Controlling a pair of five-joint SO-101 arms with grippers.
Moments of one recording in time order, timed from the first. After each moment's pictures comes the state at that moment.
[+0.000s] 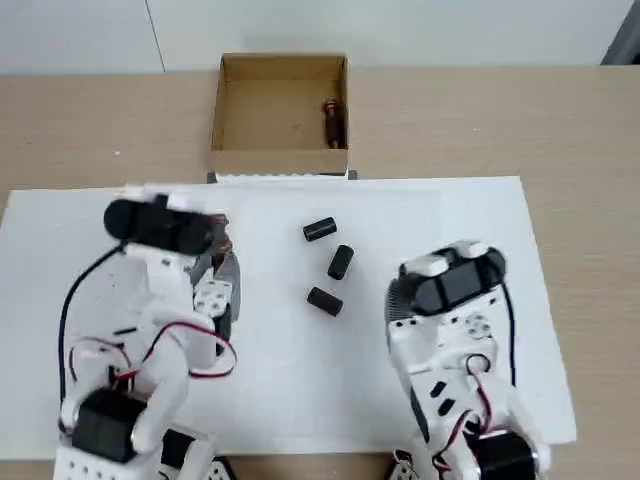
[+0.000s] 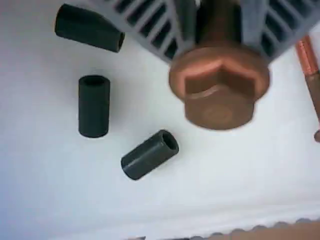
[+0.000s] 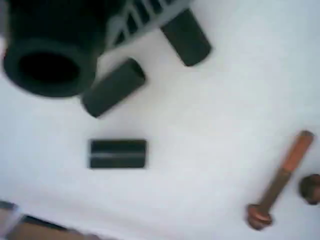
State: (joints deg) left arm 12.9 -78.6 54.0 68.4 9.9; right arm -18.8 -101.7 68.0 67.3 -0.7
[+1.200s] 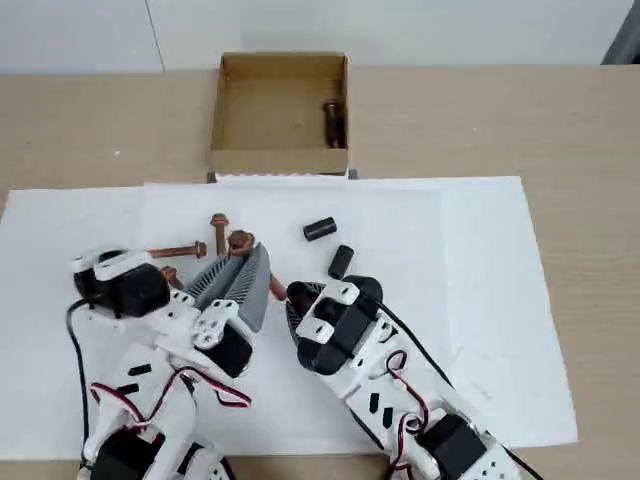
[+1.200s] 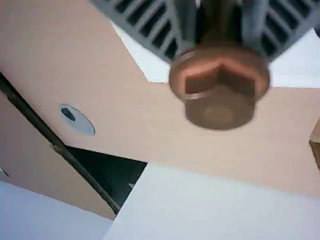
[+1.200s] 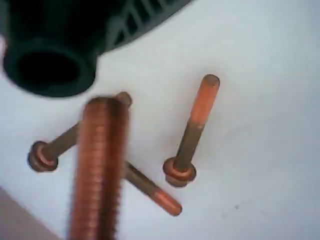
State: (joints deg) left arm 22.7 -103.4 74.2 47.1 34.8; right arm -44.0 -103.4 87.3 40.7 6.5
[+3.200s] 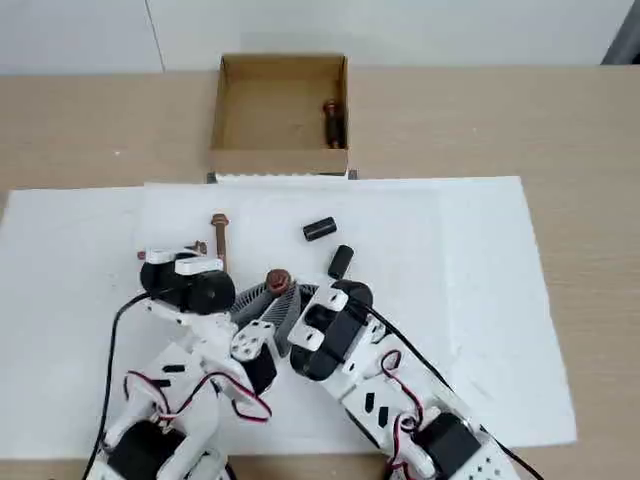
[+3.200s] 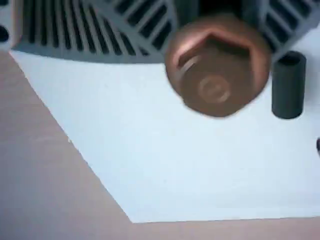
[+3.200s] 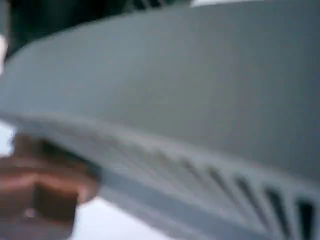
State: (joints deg) left arm 31.4 -103.5 80.3 55.2 30.4; right arm -44.8 -103.2 89.1 37.9 8.9
